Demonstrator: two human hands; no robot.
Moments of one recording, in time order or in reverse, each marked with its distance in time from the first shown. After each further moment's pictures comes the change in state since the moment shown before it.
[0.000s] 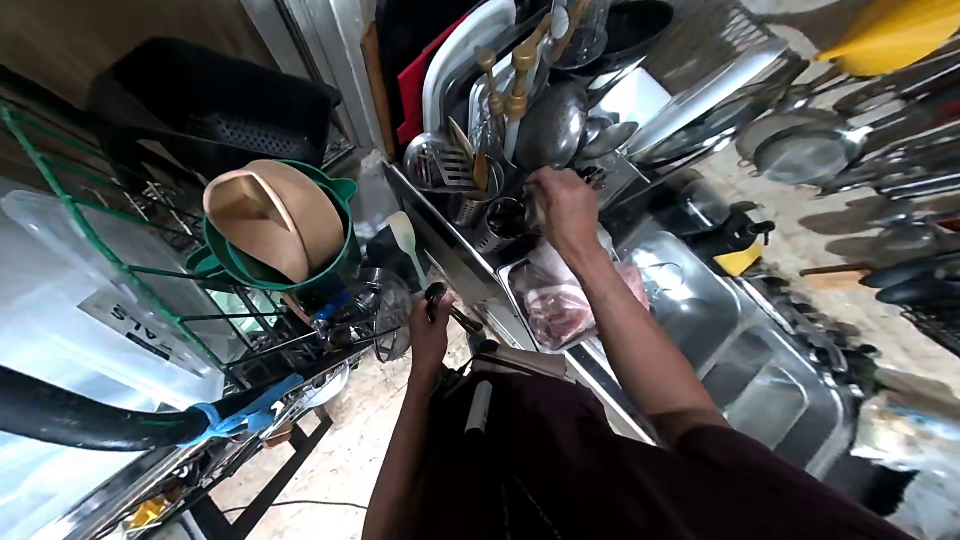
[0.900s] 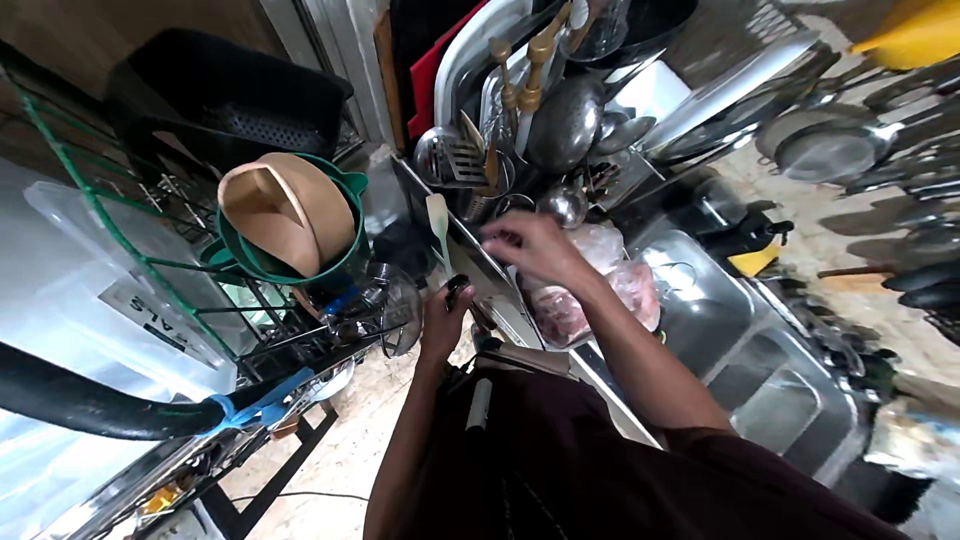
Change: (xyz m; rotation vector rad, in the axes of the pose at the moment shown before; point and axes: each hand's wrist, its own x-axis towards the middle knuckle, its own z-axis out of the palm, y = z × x) left_hand 0.011 0.019 0.003 0.040 -0.184 -0.041; right_hand -0.037 -0.054 -0.018 0.480 -0.446 -0.077
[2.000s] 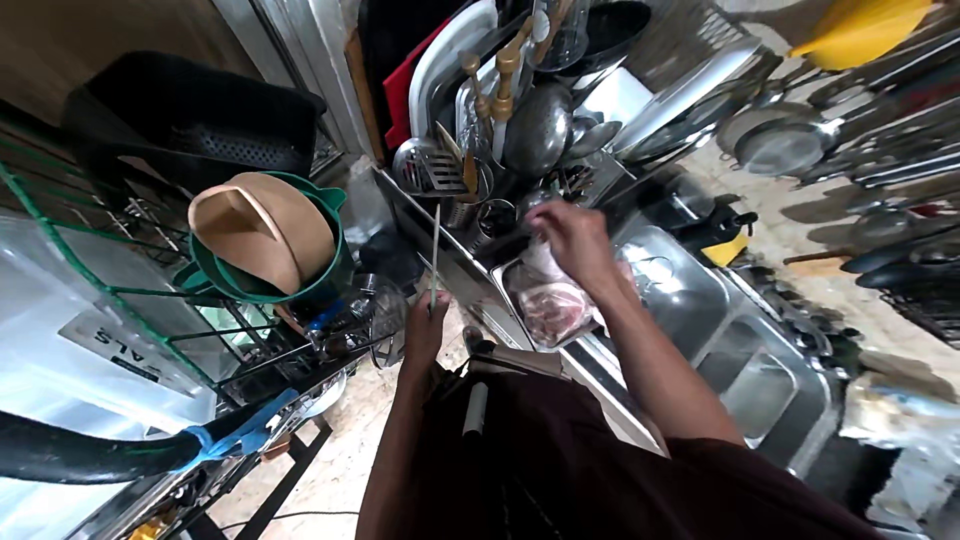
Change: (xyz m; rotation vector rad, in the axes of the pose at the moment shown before) left_hand 0.008 -0.021 -0.012 0.253 -0.023 0.018; right_hand -0.029 0.020 -0.040 -0.157 0.249 0.067
